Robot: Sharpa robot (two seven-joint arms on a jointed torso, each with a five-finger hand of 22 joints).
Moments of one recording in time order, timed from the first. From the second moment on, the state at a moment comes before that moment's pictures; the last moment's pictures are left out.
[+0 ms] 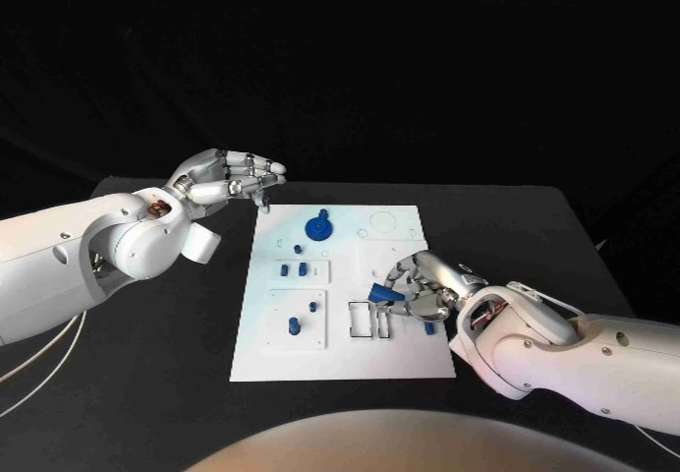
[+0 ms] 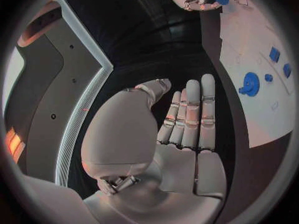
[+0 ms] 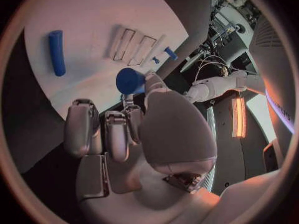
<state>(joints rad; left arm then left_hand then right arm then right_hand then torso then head) 1.19 -0.94 -0.02 1.48 -0.25 -0.04 0.31 1.40 -0.20 0.52 0.12 0.26 0.82 0.21 0.27 0.25 0.82 0.15 0.49 0.10 0.99 0.07 1.11 0.37 0.17 0.94 0.16 0.89 0.54 1.00 -0.95 -0.15 1.91 -1.39 -0.62 -0.43 1.39 -0.09 0.05 0.29 0.18 0.98 0.09 0.39 0.44 1.43 -0.01 1.36 1.31 1.47 -0.07 1.54 1.31 0.07 1.47 0.04 1.26 1.31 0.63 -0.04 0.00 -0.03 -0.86</state>
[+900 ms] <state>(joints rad) 1.19 -0.95 -0.02 1.49 -0.25 -0.03 0.31 1.40 -0.20 0.52 0.12 0.26 0.81 0.21 0.27 0.25 0.82 0.16 0.49 0.10 0.99 0.07 1.11 0.37 0.17 0.94 0.16 0.89 0.54 1.00 -0.85 -0.15 1.83 -1.25 -0.50 -0.47 1.23 -0.08 0.06 0.29 0.18 1.00 0.10 0.43 0.50 1.46 -0.02 1.42 1.31 1.47 -0.07 1.55 1.31 0.05 1.47 0.04 1.32 1.31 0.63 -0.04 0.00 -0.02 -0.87</state>
